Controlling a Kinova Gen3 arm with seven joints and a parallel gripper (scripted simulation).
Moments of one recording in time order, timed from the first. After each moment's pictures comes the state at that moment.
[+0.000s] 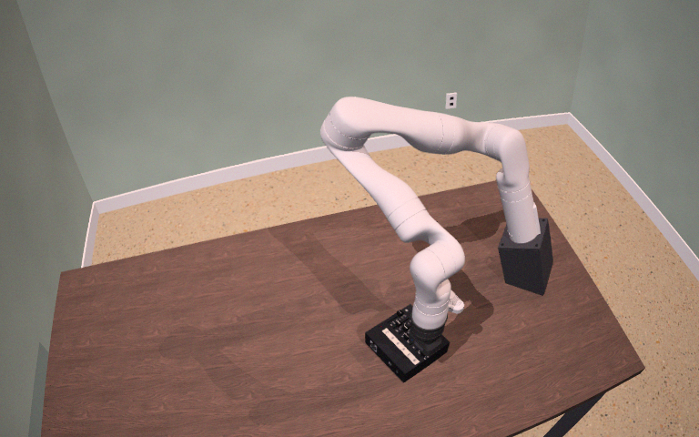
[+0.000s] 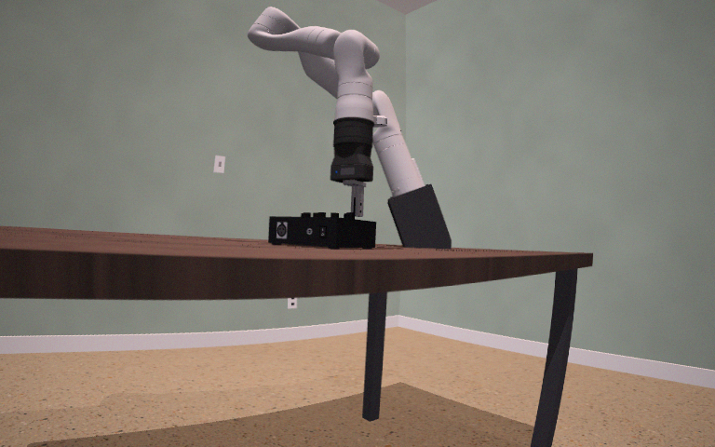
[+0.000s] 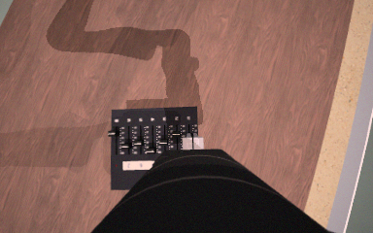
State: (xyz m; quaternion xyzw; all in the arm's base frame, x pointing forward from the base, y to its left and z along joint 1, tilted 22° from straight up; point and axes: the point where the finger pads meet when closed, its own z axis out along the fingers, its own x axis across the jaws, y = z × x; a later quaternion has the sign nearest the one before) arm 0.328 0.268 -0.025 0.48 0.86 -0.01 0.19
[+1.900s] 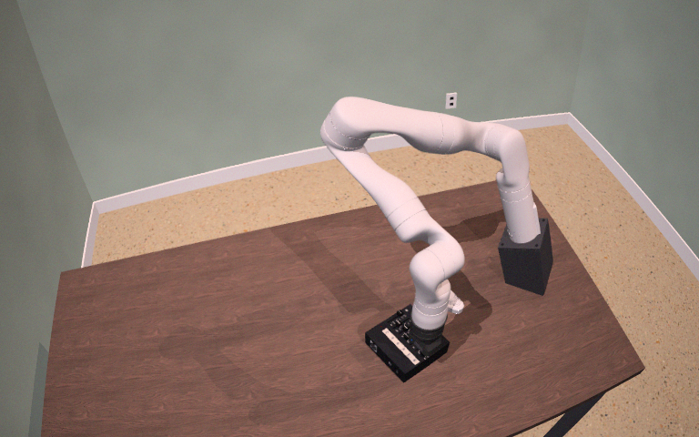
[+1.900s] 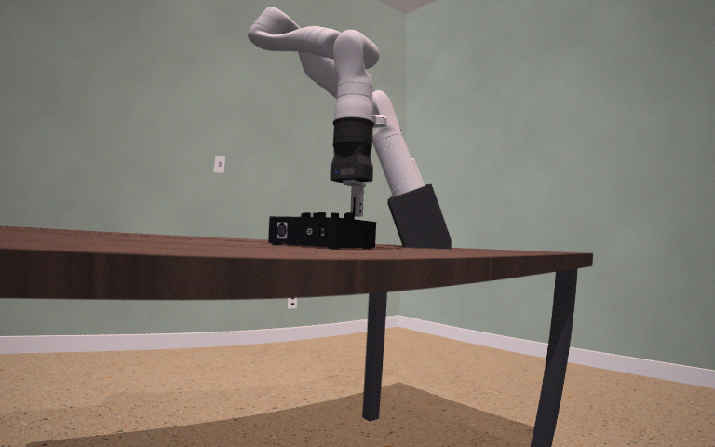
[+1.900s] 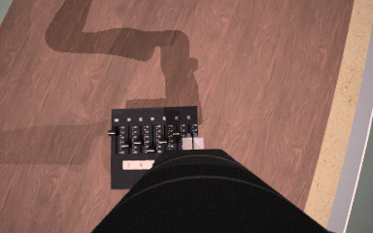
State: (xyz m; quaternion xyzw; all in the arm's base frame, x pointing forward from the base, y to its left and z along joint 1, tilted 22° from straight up) arm 0.328 0.268 -0.025 0.48 0.86 -0.01 0.19
